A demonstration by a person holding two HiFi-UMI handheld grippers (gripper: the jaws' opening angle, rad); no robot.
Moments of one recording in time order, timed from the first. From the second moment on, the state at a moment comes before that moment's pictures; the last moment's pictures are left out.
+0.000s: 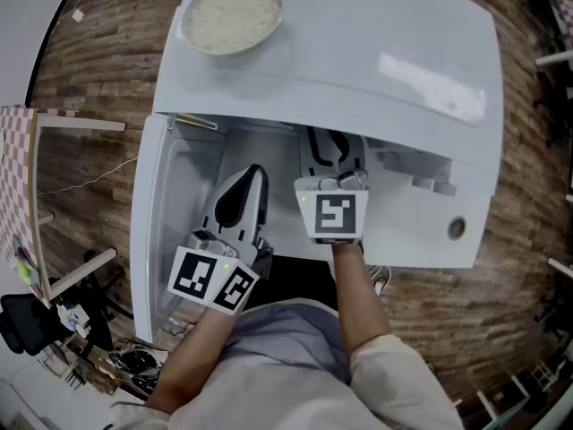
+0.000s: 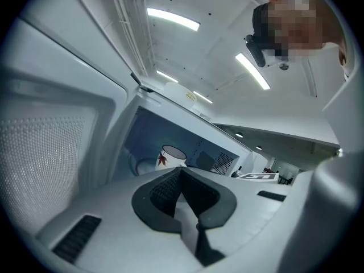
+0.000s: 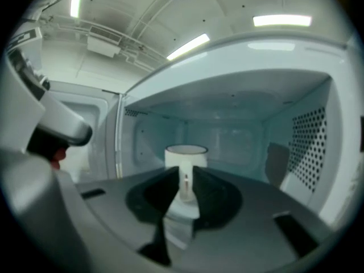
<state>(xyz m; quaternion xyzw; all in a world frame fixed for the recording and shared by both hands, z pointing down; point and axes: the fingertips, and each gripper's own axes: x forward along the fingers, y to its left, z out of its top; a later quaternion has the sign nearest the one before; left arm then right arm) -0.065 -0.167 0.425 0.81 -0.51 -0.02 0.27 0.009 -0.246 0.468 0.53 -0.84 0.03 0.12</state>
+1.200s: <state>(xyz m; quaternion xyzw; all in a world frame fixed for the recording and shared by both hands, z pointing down) -0.072 -0.160 0.416 0.81 -0.52 -0.03 0.26 0.027 -0.225 0.451 0.56 -0.82 0.03 0.07</state>
